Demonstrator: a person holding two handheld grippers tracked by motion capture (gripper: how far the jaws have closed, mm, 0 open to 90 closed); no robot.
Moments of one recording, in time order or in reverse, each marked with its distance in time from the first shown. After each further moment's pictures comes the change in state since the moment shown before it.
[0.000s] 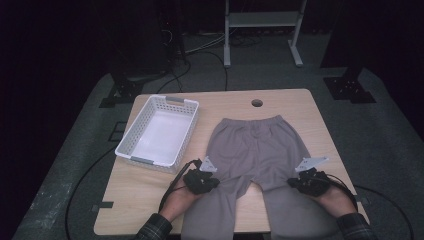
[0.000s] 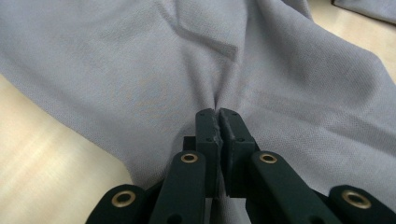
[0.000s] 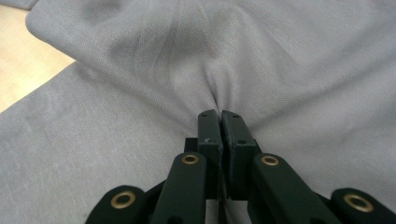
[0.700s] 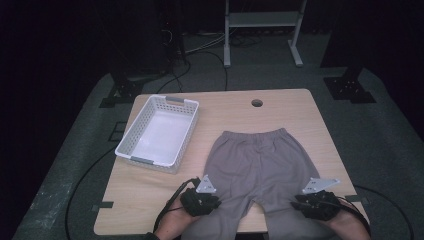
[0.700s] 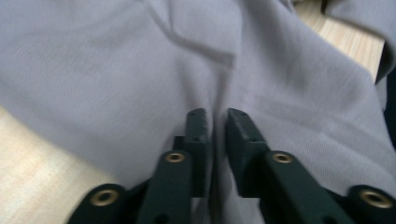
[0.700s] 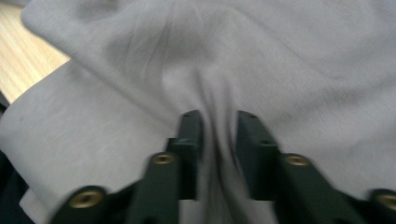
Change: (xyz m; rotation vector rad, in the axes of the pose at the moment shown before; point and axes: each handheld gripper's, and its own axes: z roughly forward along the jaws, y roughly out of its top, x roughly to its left) left arm -0.041 -0.023 -0.019 -0.016 -0.057 0.015; right arm 0.038 -0.035 -0.026 -0.011 0.017 0.003
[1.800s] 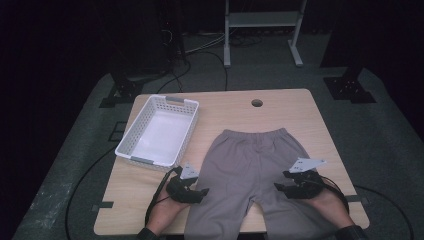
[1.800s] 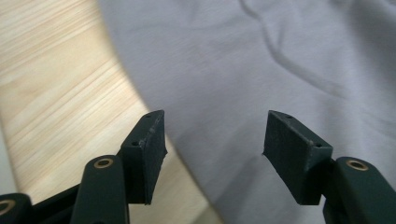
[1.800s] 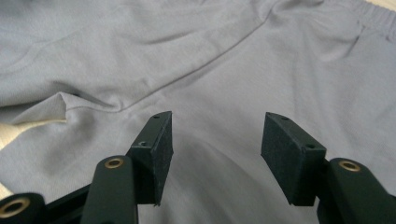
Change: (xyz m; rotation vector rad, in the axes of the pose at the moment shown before) left arm 0.045 -0.014 -0.015 -0.061 0.195 -0.157; right arm -0.012 0.055 0.018 -0.131 -0.003 -0.015
